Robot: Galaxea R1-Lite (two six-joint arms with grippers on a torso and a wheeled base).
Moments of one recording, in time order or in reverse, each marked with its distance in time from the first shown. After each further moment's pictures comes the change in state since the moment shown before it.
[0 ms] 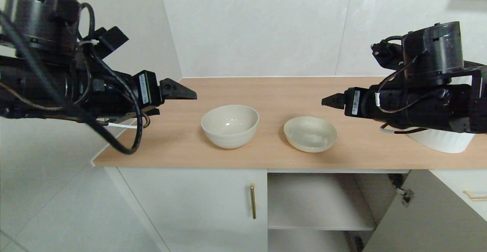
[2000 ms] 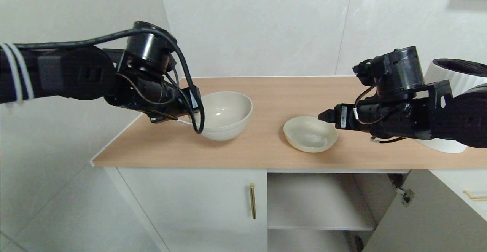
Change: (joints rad) left arm -0.051 0.301 -0.214 0.035 0.272 -0.045; right arm -0.008 0.105 -0.018 0.039 -0.075 -0.003
